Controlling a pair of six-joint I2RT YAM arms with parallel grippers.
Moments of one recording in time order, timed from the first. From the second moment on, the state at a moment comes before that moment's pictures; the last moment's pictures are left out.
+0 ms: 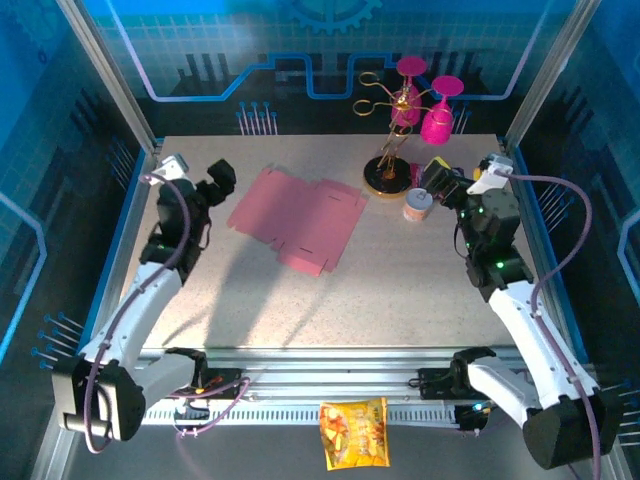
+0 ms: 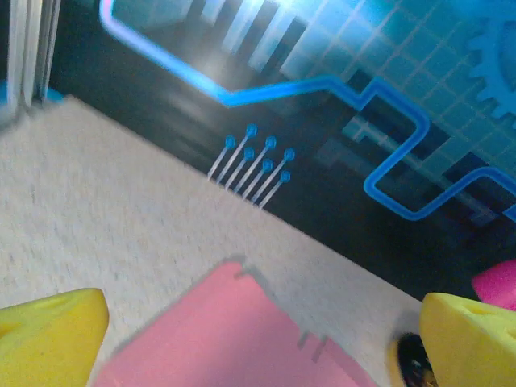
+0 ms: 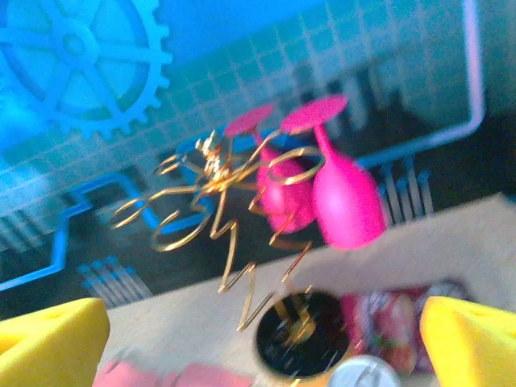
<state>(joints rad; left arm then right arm) -0.09 1.12 0.88 -0.03 -0.17 -0.65 0.17 0.95 0.86 -0.01 0.12 0.45</state>
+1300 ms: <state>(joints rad) -0.14 1.68 1.04 -0.52 0.40 -0.85 0.63 1.78 0.81 0.18 -0.30 1.37</state>
